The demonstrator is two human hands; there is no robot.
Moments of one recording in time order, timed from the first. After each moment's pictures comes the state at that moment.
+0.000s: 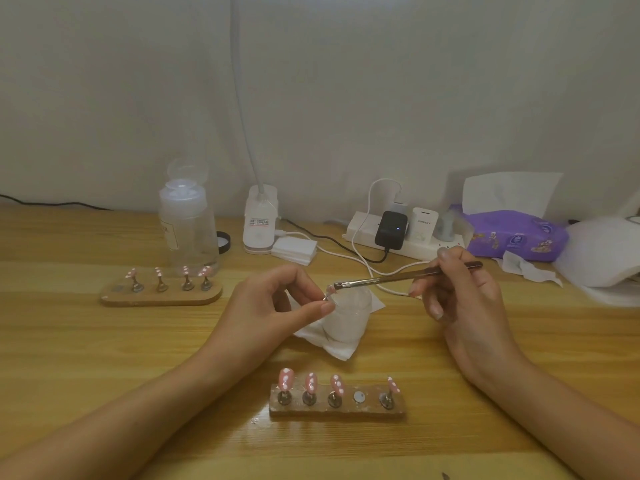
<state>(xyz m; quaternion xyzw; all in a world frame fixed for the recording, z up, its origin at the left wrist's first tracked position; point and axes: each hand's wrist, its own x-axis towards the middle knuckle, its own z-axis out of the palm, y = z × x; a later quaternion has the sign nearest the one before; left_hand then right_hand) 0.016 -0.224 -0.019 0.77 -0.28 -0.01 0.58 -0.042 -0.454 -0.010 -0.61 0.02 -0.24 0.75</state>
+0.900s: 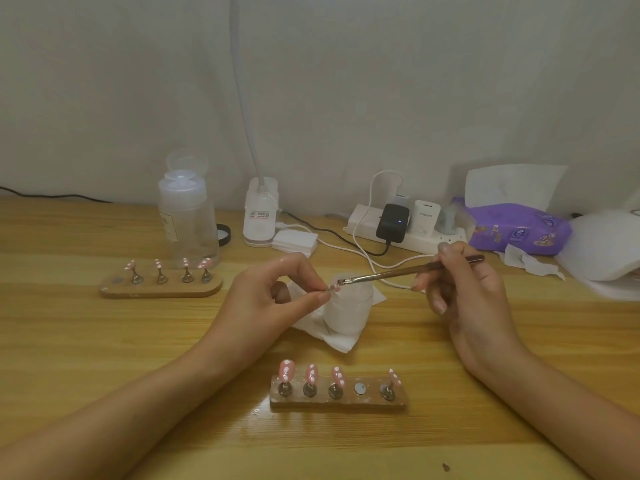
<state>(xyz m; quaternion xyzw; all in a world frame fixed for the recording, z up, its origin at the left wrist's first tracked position) 0.020 -0.223 -0.024 0.76 -0.32 0.02 0.57 -0.042 -0.455 -0.009 -0.63 0.04 -0.26 0.73</state>
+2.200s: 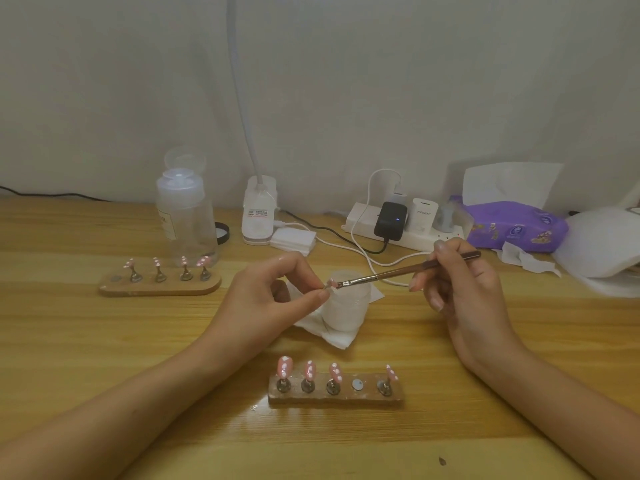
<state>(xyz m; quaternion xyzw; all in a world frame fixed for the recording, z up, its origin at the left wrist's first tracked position) 0.019 -0.223 -0.024 0.77 -0.29 0.00 0.57 -0.040 -0.458 -0.012 -0.64 0.03 -0.26 0.72</state>
